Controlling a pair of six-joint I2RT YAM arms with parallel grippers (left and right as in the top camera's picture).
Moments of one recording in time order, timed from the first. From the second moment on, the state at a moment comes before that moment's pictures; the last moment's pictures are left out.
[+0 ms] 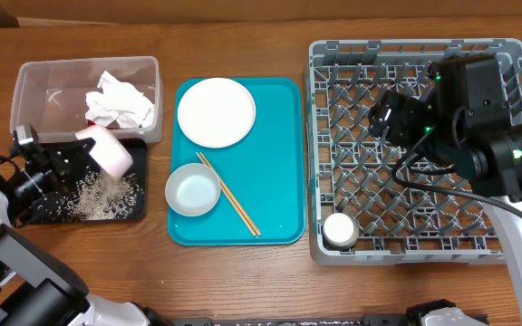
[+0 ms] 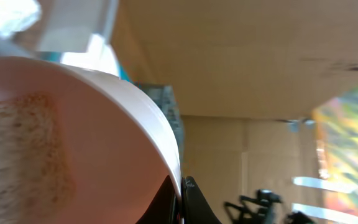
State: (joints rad) left arm 0.81 1.76 1.20 -1.01 1.44 0.02; right arm 0.22 1.33 1.60 -1.21 -0.04 0.56
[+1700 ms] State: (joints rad) left arm -0.29 1.61 1.52 -0.94 0.28 -0.18; right arm 0.22 1.33 1.60 -1.22 -0.04 0.56
